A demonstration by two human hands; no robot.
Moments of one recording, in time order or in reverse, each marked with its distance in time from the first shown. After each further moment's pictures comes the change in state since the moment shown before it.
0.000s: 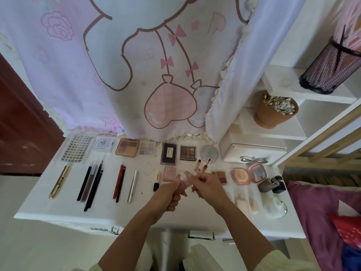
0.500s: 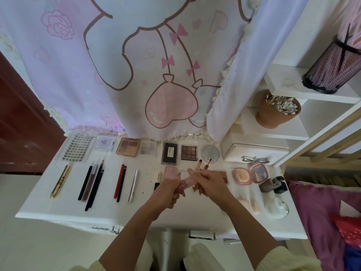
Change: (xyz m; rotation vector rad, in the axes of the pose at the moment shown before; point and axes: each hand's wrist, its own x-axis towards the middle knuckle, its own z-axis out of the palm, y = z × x) left_hand 0.005 0.005 -0.001 0.103 0.048 0.008; right_hand 0.004 -0.003 -0.011 0.025 -0.086 -0.074
